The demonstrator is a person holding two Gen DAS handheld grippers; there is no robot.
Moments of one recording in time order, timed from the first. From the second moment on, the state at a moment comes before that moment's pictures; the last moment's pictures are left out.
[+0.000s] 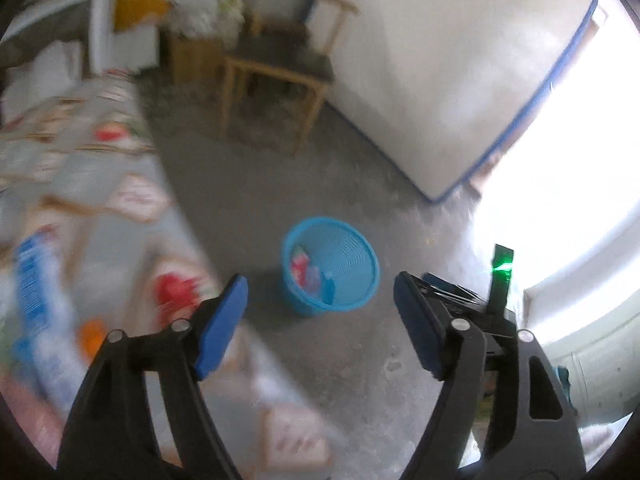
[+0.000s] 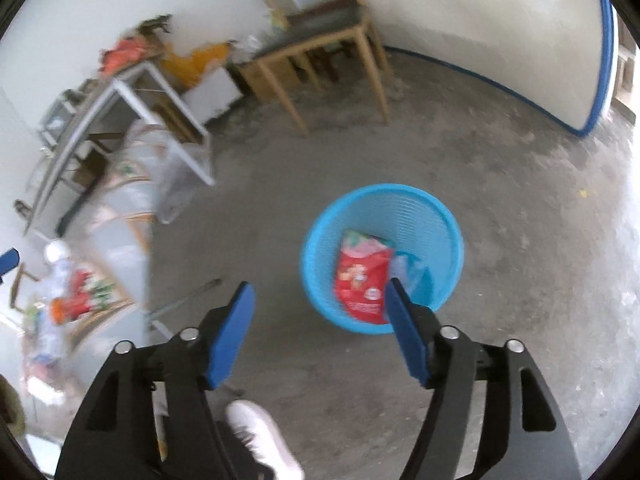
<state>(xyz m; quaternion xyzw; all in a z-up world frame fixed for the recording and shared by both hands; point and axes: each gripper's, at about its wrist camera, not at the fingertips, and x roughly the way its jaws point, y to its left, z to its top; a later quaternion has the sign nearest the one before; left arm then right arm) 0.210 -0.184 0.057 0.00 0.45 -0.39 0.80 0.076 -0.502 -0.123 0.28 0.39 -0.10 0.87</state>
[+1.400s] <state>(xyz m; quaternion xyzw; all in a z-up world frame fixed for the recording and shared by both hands) 0.114 0.158 -0.014 -0.17 0.37 -0.18 0.90 0.252 -0.174 -0.071 0.12 0.48 0.15 0.86</state>
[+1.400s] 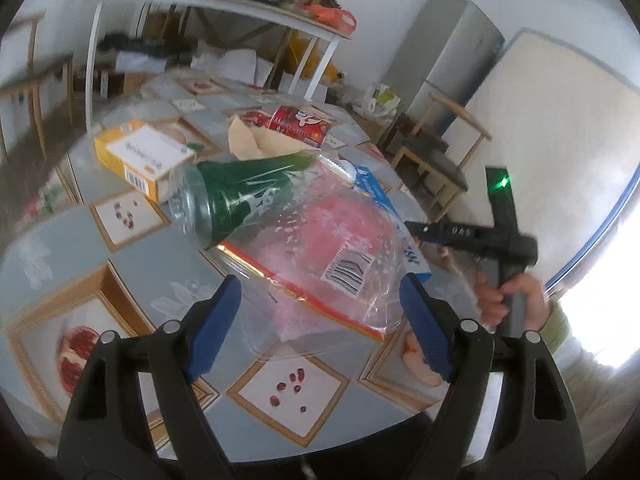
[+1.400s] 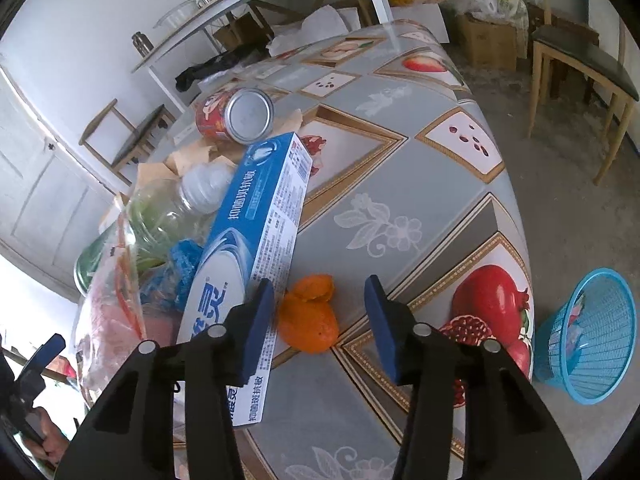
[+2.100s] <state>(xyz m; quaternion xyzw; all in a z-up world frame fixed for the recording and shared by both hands) 0.165 0.202 -0.085 -0.41 0.42 -0.22 0.78 0.256 -0.173 -0.075 0.14 0.48 0.15 0.85</state>
